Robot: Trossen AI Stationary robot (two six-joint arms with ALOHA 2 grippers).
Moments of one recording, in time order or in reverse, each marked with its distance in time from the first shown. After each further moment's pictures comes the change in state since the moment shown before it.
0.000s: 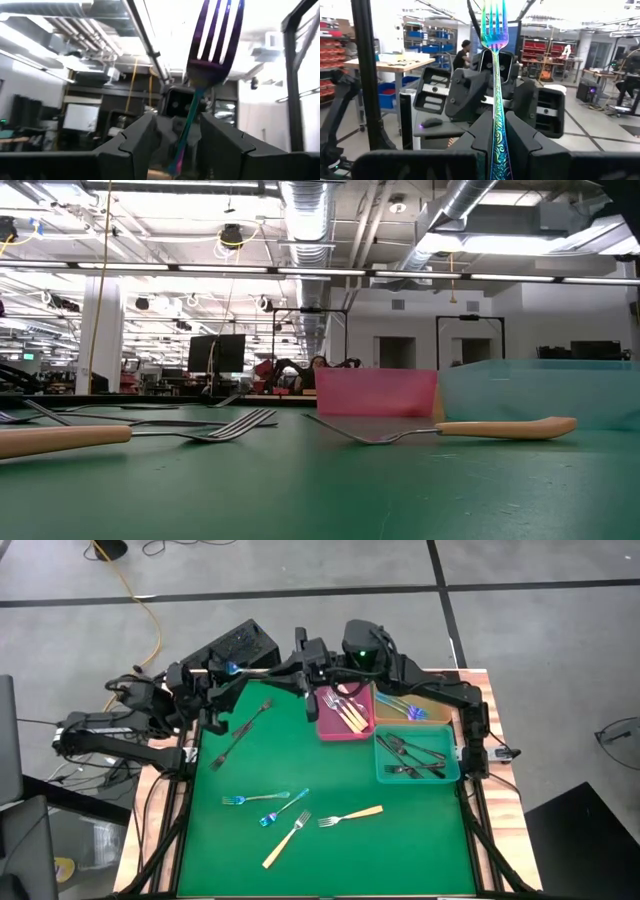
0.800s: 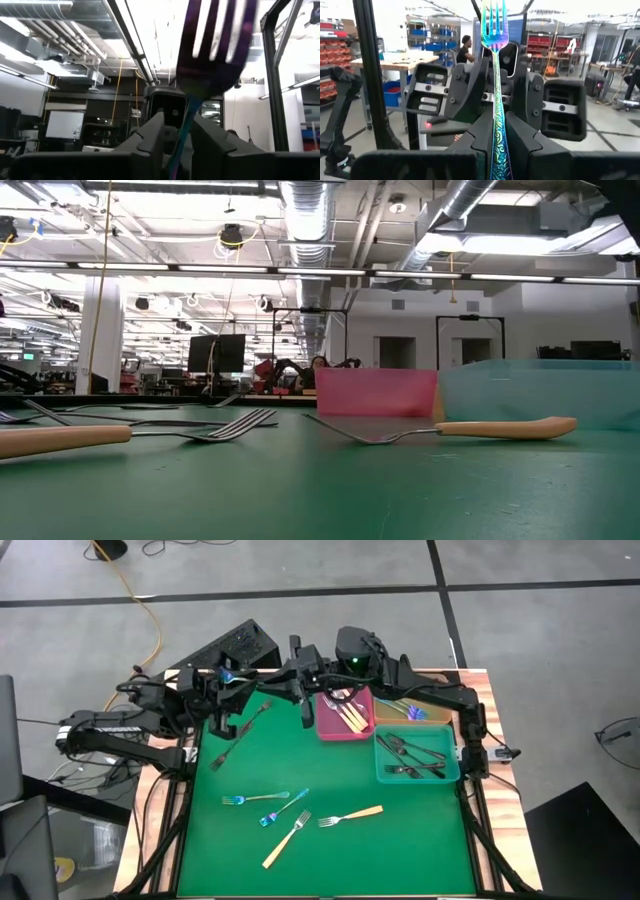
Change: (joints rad) left arm 0.009 0.072 0.001 0.083 0.099 0.011; right arm 0.020 0.022 0.000 0.003 0.001 0.024
